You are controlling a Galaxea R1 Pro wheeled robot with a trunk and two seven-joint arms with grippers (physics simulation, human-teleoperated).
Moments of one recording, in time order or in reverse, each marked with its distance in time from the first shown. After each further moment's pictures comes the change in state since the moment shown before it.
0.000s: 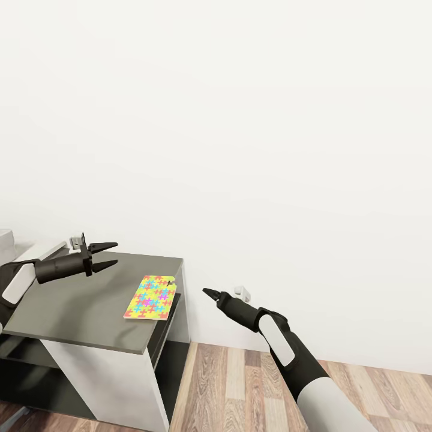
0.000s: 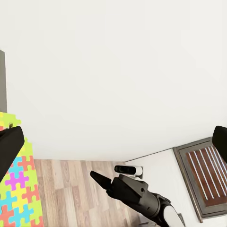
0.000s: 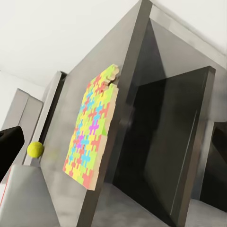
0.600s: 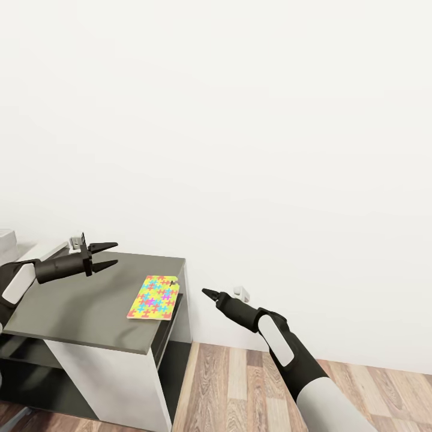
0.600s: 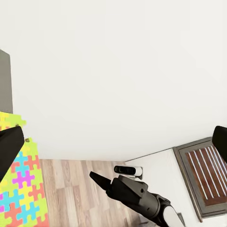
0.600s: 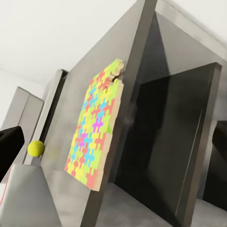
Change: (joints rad) left arm 0.000 0.000 0.000 0.000 0.000 0.000 0.000; right arm 0.000 0.003 0.004 0.003 0.001 0.000 0.002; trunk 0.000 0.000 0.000
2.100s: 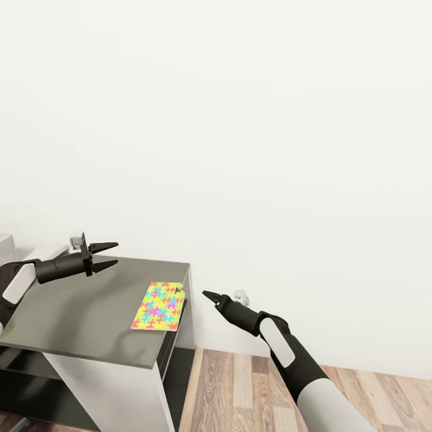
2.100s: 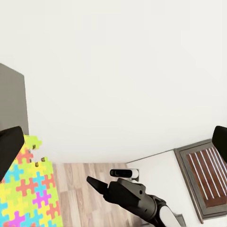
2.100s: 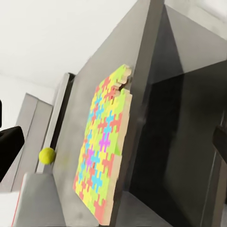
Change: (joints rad) left arm 0.000 -0.001 0.000 0.000 -0.001 -0.002 0.001; right arm 0.000 -0.001 -0.019 0.049 -0.037 0.022 0.054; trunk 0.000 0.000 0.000
